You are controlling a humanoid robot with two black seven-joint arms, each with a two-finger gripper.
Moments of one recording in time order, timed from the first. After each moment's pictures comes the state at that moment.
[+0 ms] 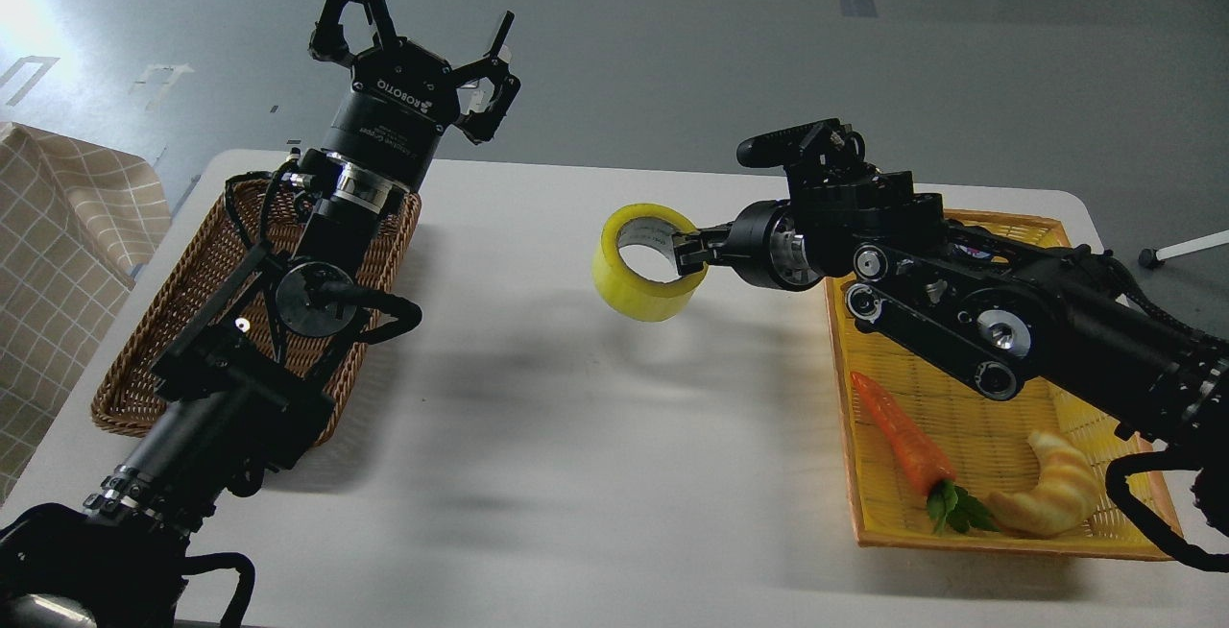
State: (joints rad) left arm -0.53 0.14 -1.20 -1.11 0.21 -0.49 -0.29; right arm 1.04 -0.15 0.37 1.03 -1.61 0.49 -0.22
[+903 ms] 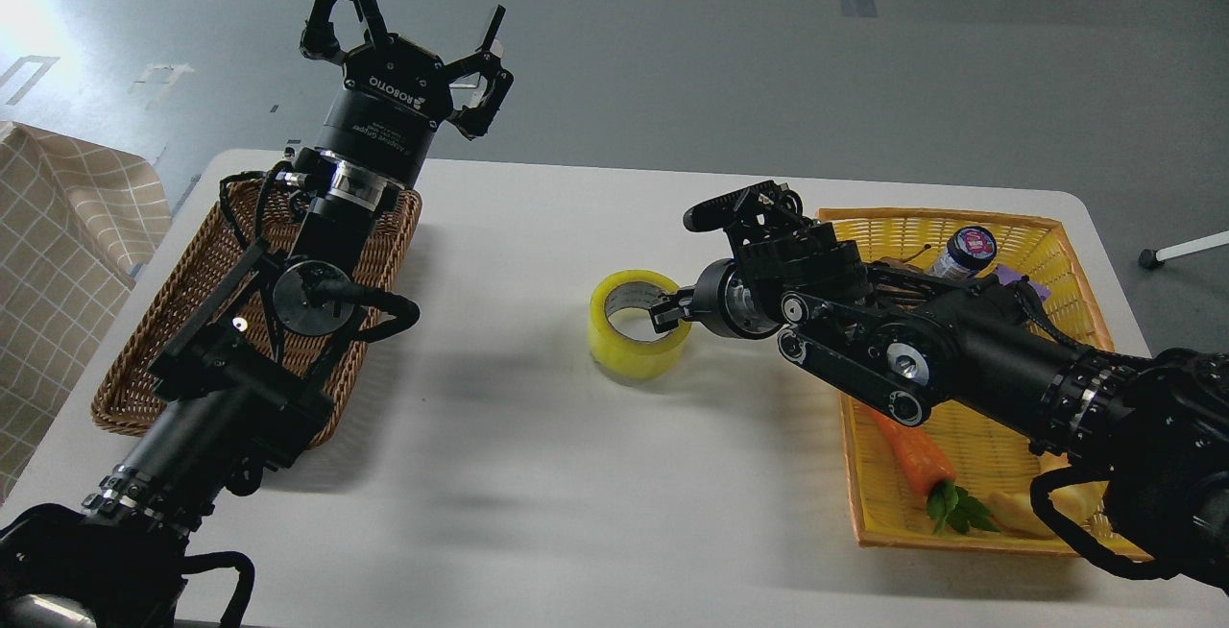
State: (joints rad) left arm -0.53 0.14 -1.21 -1.11 0.21 -0.49 -0.30; right arm 1.04 0.00 0.23 0.84 -1.62 0.49 -0.22
